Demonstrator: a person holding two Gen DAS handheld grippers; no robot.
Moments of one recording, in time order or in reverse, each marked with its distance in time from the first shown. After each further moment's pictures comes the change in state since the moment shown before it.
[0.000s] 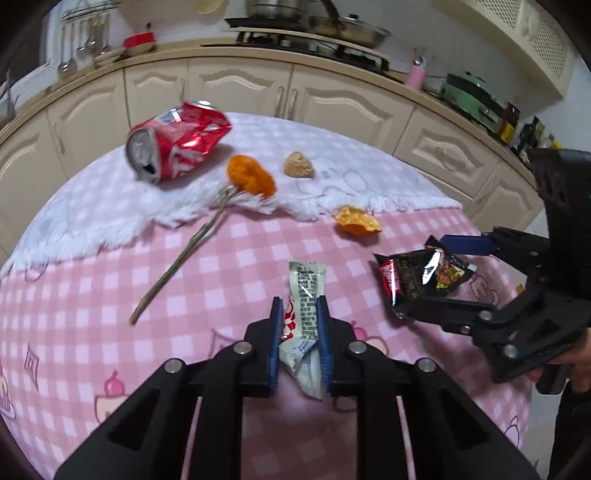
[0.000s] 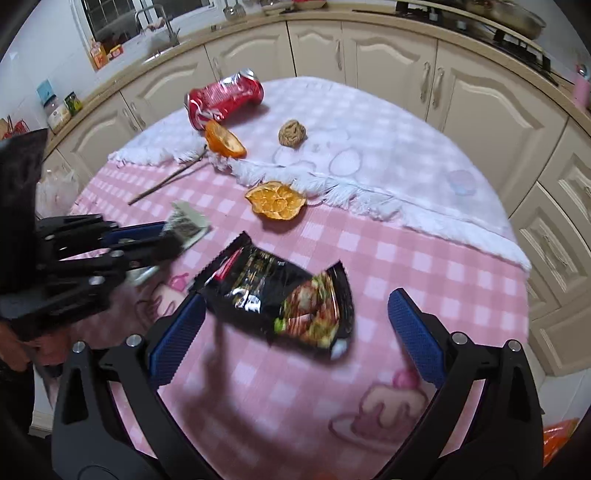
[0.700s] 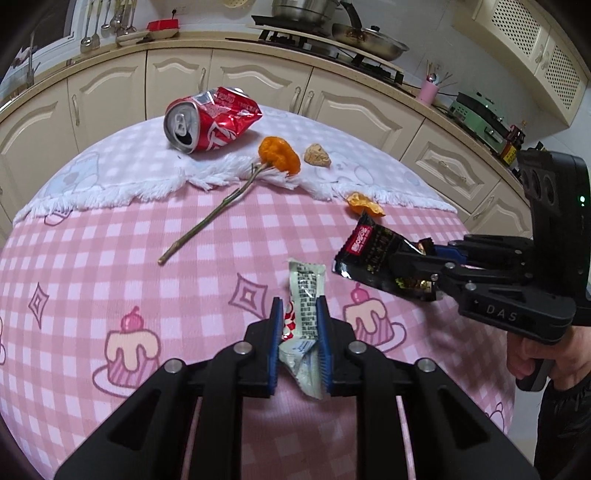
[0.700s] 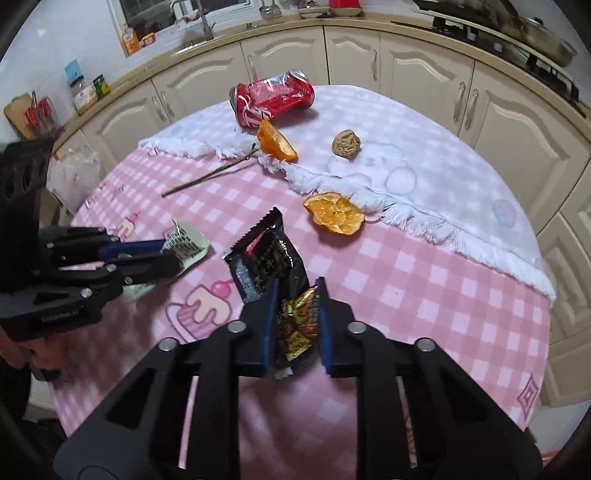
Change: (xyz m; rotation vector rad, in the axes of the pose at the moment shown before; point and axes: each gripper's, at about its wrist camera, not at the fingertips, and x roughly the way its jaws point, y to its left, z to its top) left arm -0.025 0.014 -0.026 -0.101 -0.010 -0.026; right arm -0.003 0.025 0.000 -0.056 -0.025 0.068
